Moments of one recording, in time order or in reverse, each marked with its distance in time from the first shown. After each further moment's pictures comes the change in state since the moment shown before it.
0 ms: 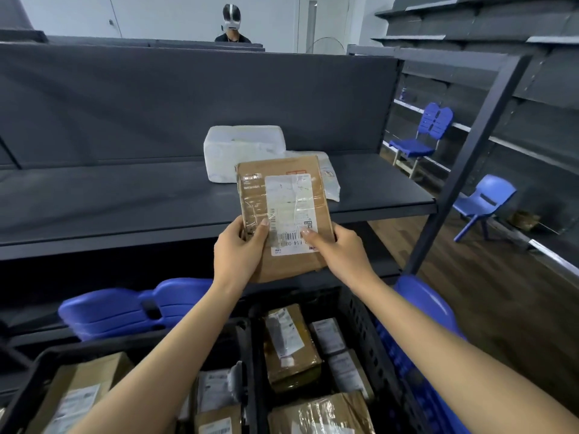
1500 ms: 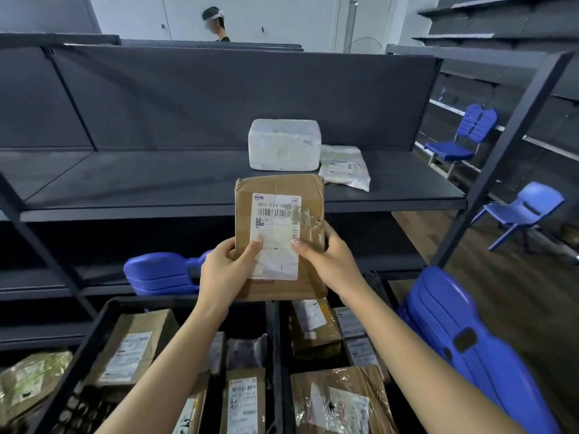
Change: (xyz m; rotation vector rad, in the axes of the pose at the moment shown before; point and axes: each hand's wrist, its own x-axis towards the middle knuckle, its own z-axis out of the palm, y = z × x) left_hand -0.088 -0.021 -0.086 -0.041 0.045 -0.179; right_hand -0.080 -0.033 0.057 0.123 -0.163 0.039
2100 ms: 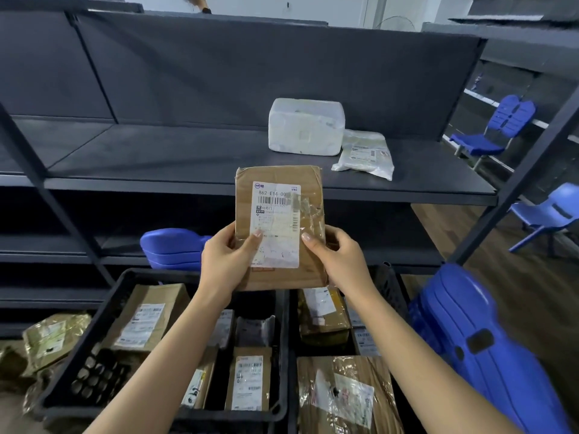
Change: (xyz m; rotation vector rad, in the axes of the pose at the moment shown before) left_hand 0.002 -0.019 -0.015 -0.107 0.032 0.057; right_hand 0.002 0.027 0.014 -0.007 0.051 0.045
